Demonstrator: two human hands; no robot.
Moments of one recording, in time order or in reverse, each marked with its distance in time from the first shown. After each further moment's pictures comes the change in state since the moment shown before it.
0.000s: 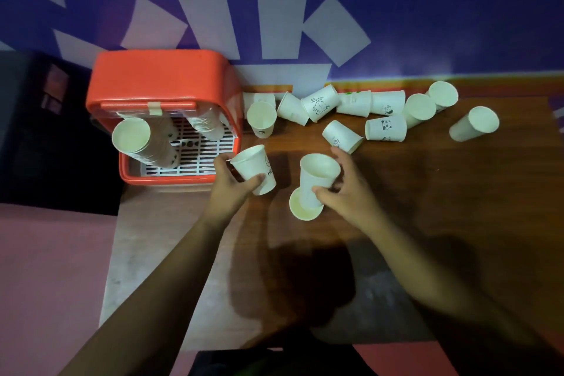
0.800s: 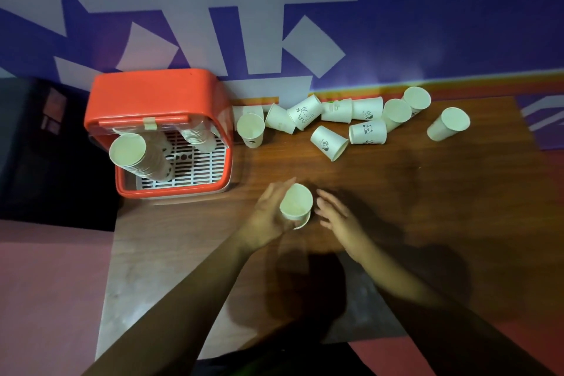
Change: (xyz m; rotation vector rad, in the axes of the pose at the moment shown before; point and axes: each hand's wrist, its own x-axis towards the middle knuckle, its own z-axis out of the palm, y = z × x) left_hand -0.043 -0.005 0.051 0.510 -0.496 0.294; right_hand -0.037 0.046 0.019 0.358 -0.057 0.254
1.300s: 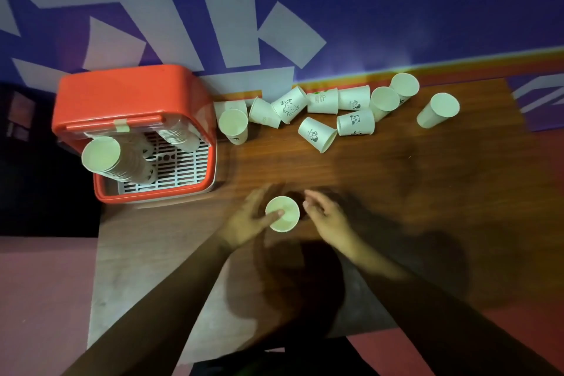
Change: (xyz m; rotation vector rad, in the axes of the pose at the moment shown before) left_hand 0.011 -0.026 0.006 -0.094 -0.025 -0.207; right_hand 0.007 0.007 -0.005 -0.319 0.130 -0.122
